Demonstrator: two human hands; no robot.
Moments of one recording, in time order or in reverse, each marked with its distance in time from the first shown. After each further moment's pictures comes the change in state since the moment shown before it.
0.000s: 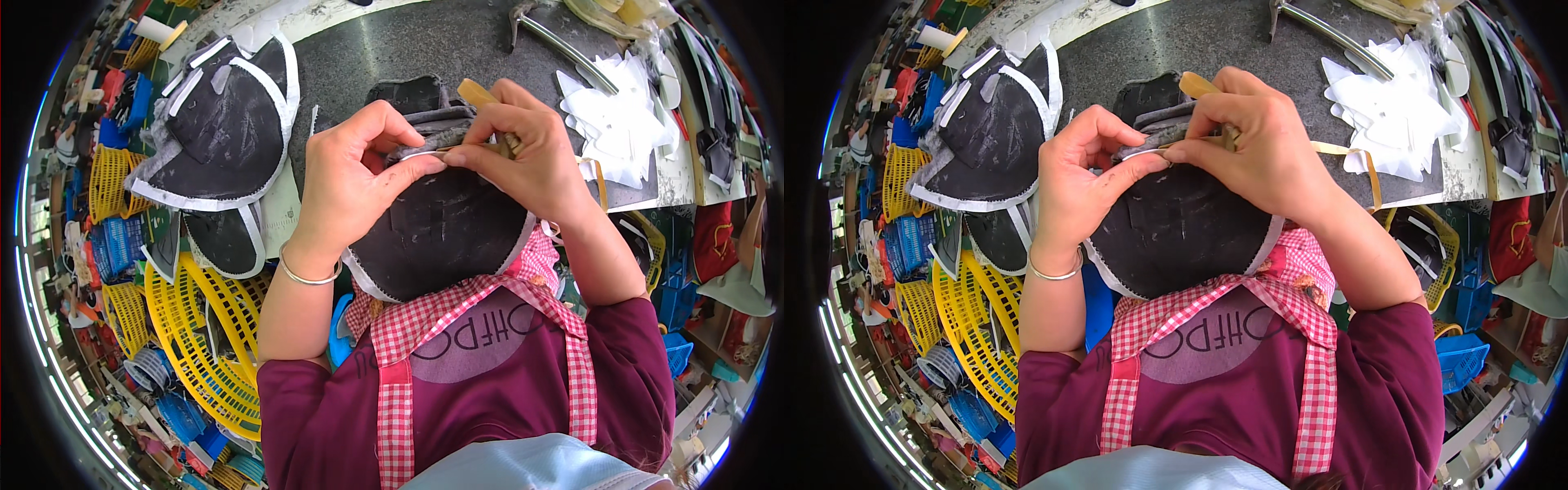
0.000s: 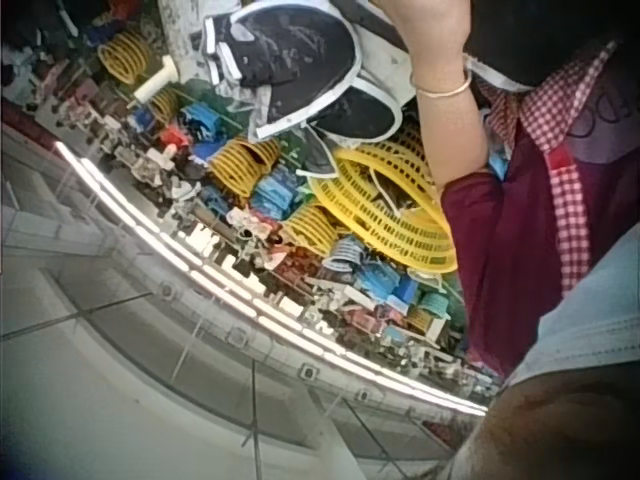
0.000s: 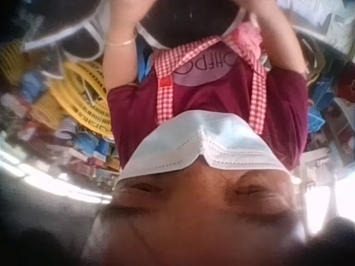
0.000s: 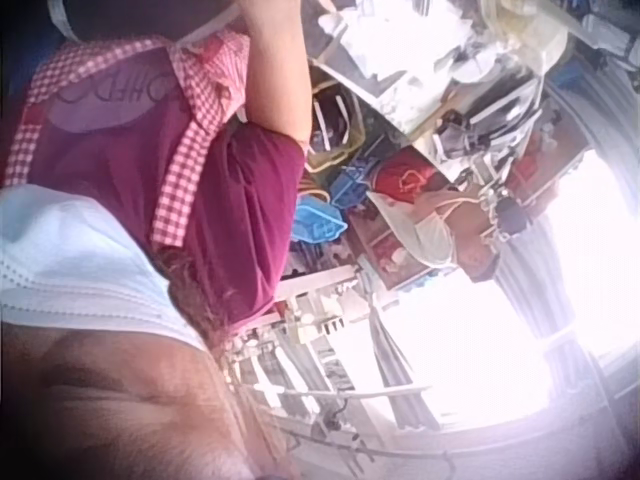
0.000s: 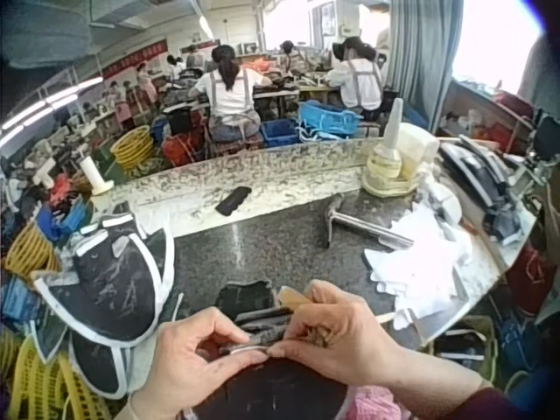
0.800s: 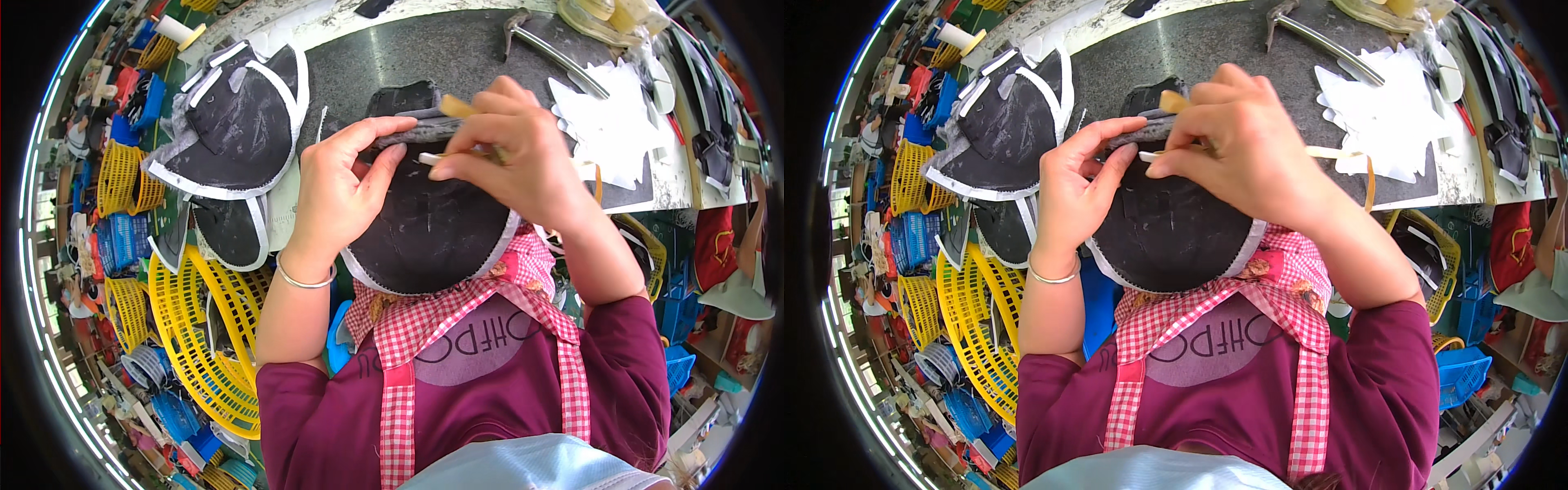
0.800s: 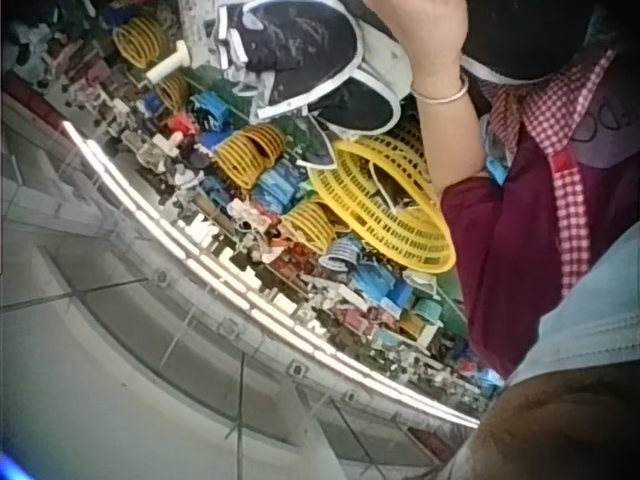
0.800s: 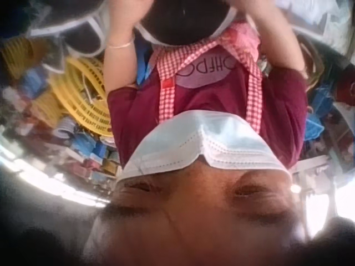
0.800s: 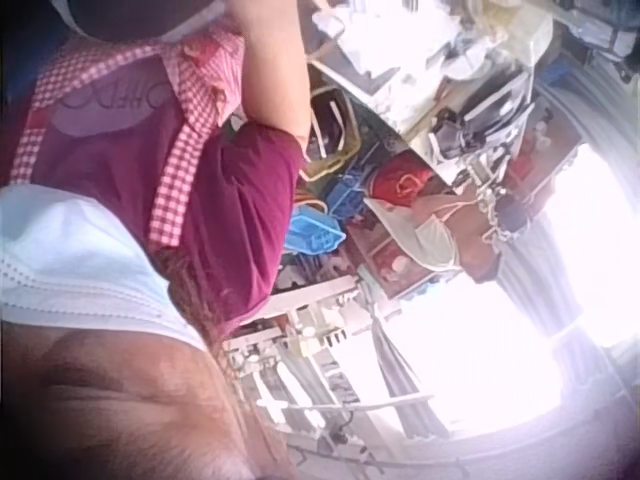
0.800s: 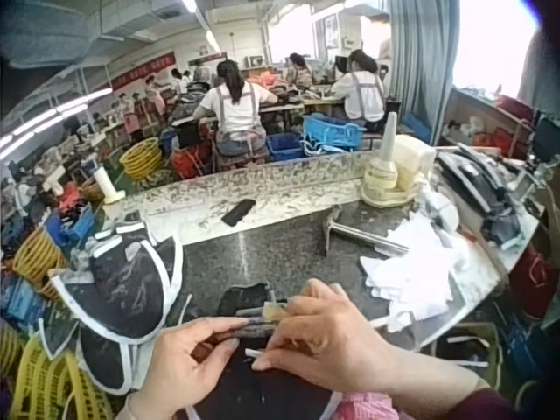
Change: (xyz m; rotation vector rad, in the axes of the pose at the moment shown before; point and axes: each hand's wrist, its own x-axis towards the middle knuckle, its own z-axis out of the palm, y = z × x) left_hand -0.020 0.011 -0.002 0.087 0.080 -0.007; right_hand 0.000 -0.024 -0.014 -0.130 -0.044 -0.193
